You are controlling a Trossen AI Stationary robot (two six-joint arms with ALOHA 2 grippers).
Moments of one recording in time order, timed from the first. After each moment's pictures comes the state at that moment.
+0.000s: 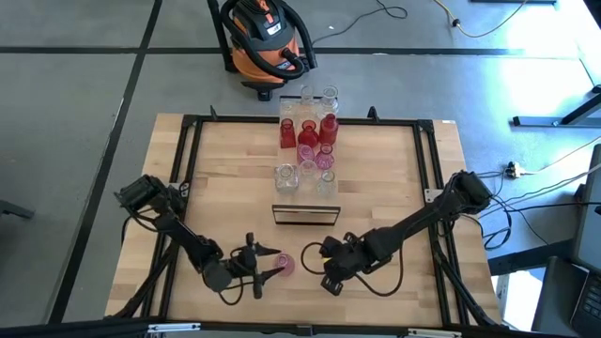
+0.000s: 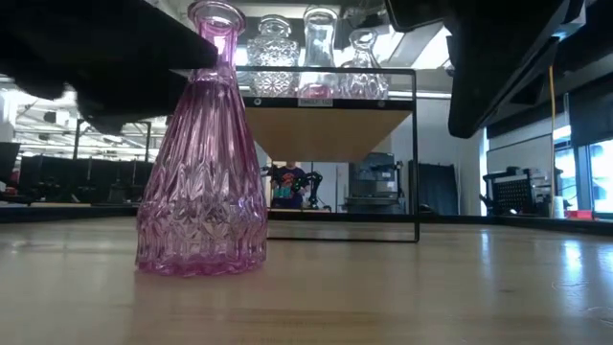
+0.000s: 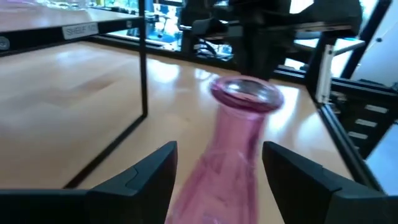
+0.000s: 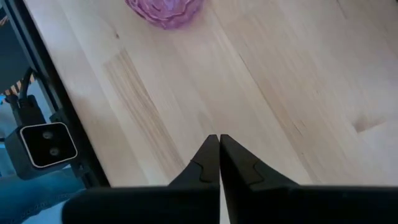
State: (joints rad) left arm -0.77 1.88 0.67 0.92 -1.00 -0.41; right arm 0.52 1.84 1.35 -0.63 0.09 1.05
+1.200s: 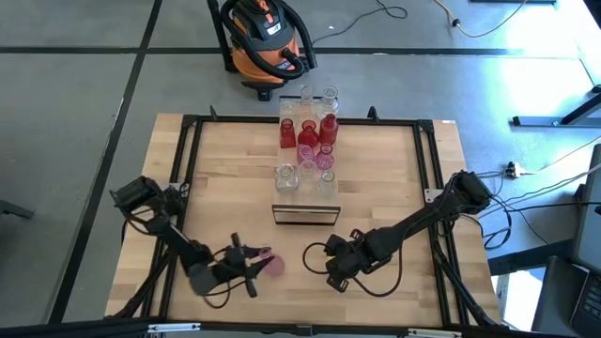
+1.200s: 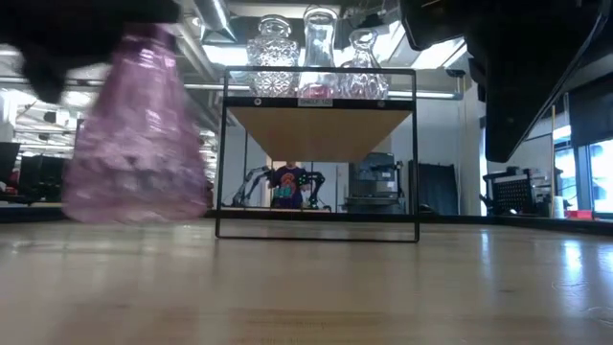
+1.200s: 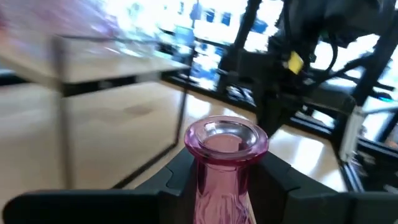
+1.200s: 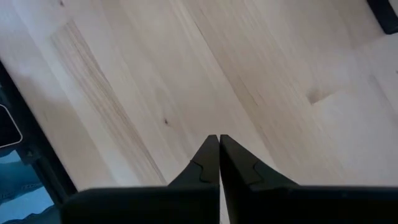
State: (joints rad) left arm -0.86 1.86 0.67 1.09 -1.30 -0.36; right arm 0.52 1.84 1.35 -0.77 0.08 1.04
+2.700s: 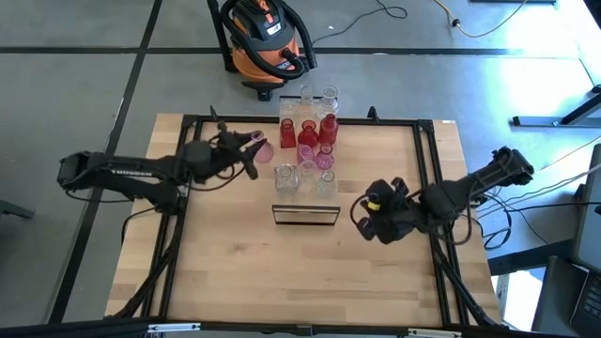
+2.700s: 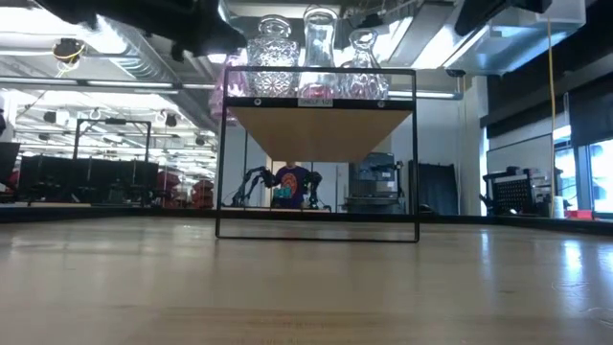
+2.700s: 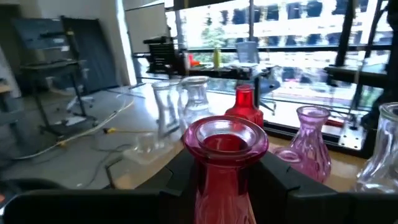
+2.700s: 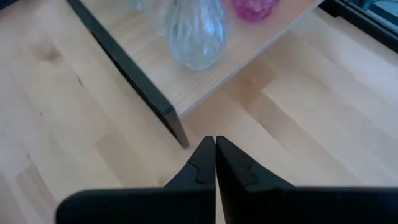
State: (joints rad) left arm 0.13 0.95 0.58 0.37 -0.55 0.05; right arm 0.48 1.37 1.35 -1.15 0.57 1.08
